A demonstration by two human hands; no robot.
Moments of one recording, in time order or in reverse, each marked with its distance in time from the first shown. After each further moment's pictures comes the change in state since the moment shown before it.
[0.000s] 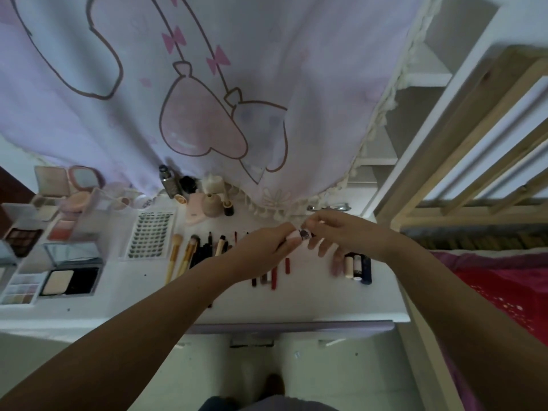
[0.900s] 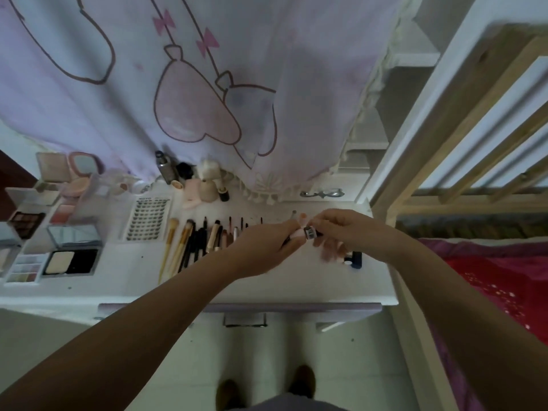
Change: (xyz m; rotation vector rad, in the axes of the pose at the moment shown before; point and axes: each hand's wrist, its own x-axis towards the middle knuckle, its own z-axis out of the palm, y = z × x) left_hand -0.011 0.031 0.016 0.205 -0.024 -0.012; right_hand -0.028 0.027 -0.001 0.074 0.023 -0.003
